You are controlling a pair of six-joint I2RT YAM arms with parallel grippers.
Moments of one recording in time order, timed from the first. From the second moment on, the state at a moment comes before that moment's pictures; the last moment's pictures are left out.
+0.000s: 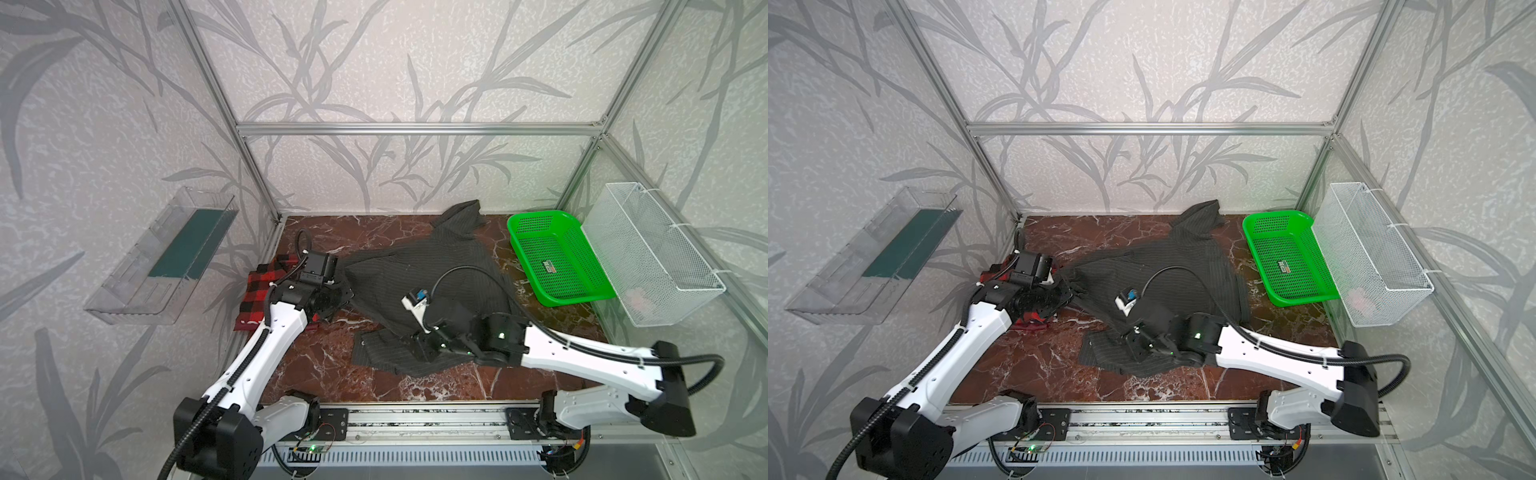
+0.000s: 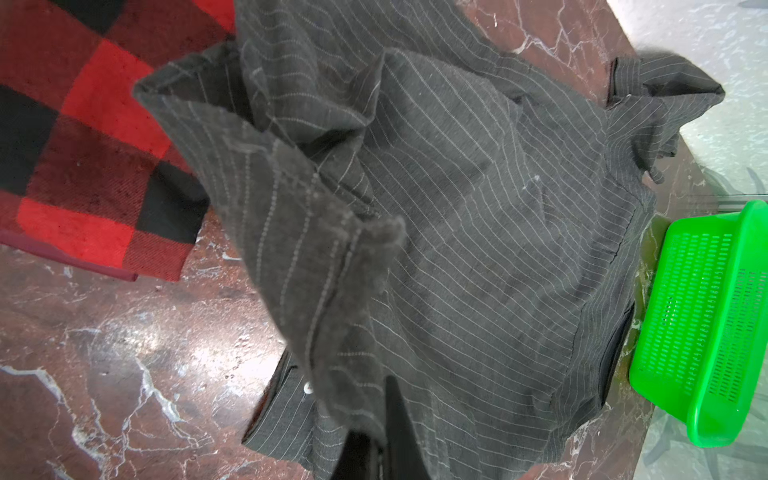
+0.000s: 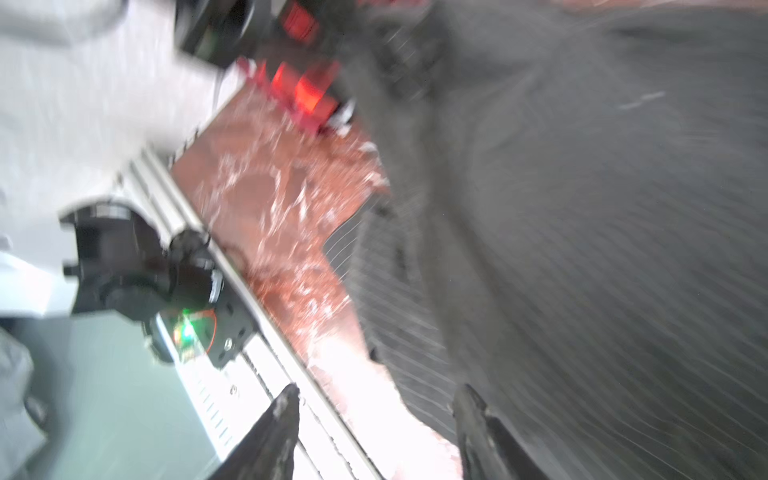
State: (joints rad) left arm -0.23 1.15 0.99 -0.83 0.08 -0.83; right arm 1.22 1.39 1.15 -0.55 0.09 0.48
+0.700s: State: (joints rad) left arm -0.22 1.15 0.99 -0.83 0.04 -0.78; right arm 1.37 2.10 1.59 -0.52 0.21 0.44
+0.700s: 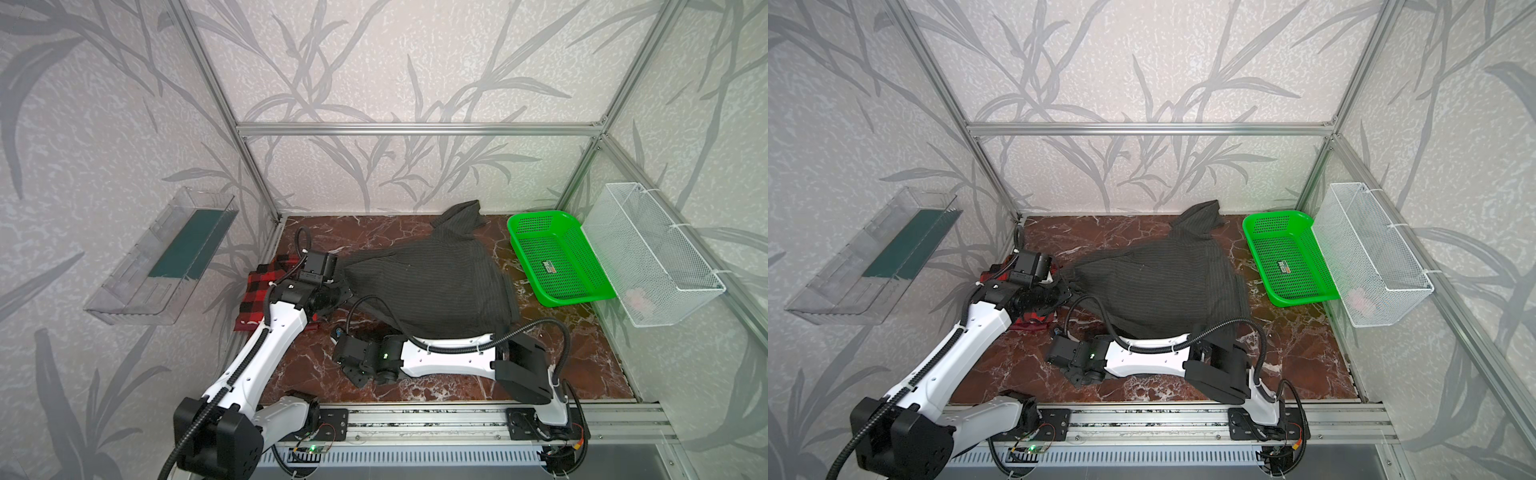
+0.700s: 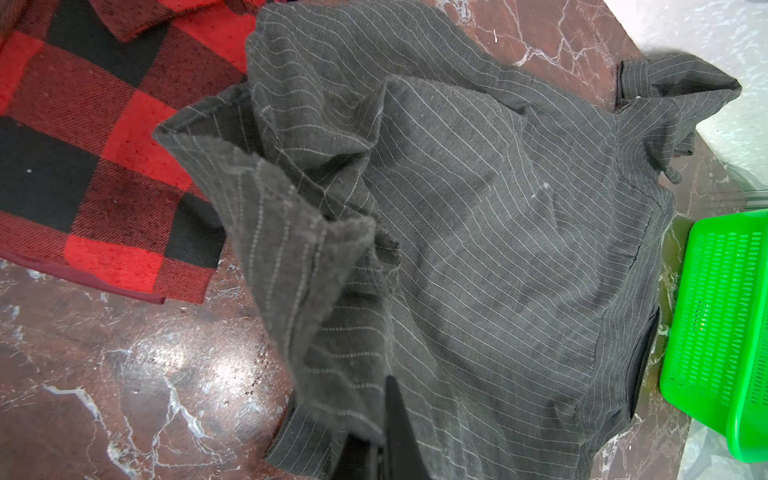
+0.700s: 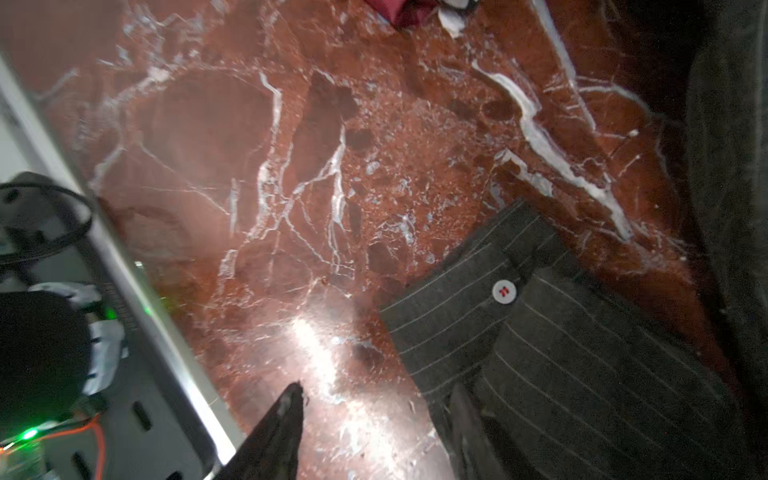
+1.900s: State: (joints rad) left arm -0.22 1.15 0.99 -0.82 0.03 -0.78; right arm 1.33 2.02 1.41 -0.51 0.17 0.49
